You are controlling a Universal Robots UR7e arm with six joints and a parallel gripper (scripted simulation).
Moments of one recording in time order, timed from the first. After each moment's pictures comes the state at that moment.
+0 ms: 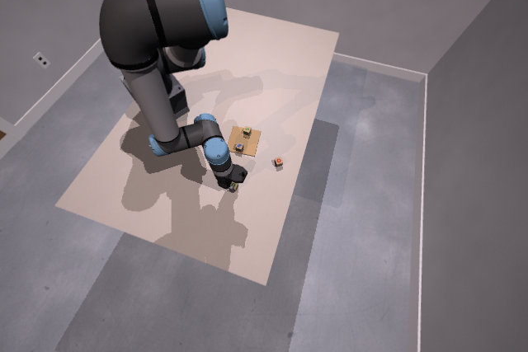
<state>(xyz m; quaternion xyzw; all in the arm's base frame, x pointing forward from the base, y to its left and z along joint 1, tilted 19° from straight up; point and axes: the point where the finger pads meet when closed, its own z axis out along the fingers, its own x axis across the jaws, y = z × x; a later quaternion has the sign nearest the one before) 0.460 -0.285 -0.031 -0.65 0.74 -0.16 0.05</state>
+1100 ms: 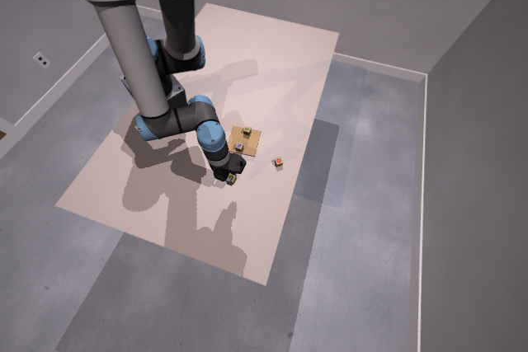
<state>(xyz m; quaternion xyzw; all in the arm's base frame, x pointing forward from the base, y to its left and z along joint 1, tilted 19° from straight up) 0.435 -0.269 0.054 -0.65 0.74 -0.16 0.05</state>
